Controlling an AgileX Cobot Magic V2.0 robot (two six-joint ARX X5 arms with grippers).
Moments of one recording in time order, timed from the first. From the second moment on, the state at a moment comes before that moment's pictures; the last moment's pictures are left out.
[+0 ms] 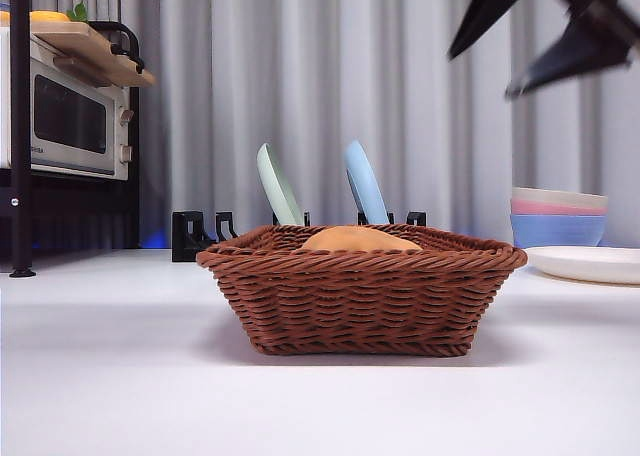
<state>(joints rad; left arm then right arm) -0.71 1.02 1.37 -0.88 -0.23 0.11 0.33 1.12 0.97 -0.45 -0.31 0.18</state>
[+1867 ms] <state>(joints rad) -0.27 0.05 0.25 -0.30 -0.18 0.06 0.37 0.55 0.62 -0.40 0.06 0.12</state>
